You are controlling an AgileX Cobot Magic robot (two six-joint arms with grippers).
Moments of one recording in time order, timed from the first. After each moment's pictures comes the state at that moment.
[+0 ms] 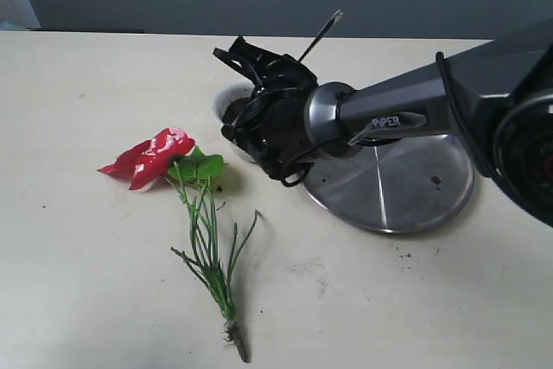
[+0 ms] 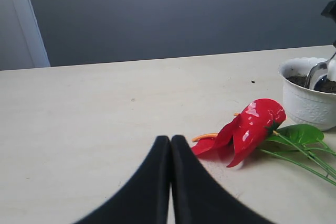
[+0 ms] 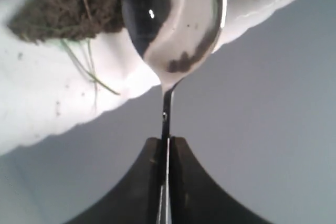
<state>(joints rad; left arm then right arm) -0.11 0.01 0.00 0.00 0.23 0.01 0.97 2.19 -1.36 -1.71 0.87 -0.30</state>
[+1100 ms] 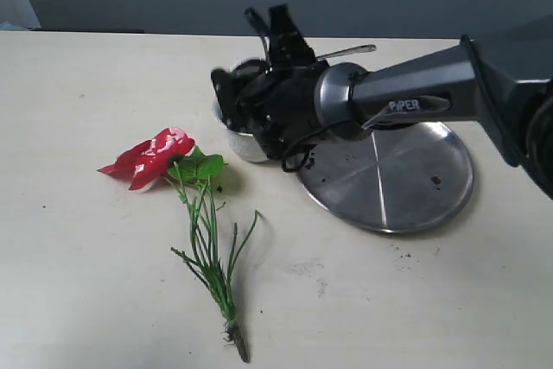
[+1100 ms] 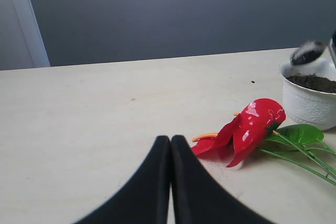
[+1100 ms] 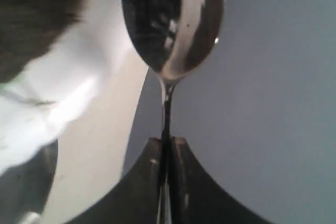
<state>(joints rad) -0.11 0.01 0.00 0.00 0.23 0.01 0.96 2.15 -1.38 -1.60 0.86 0.30</state>
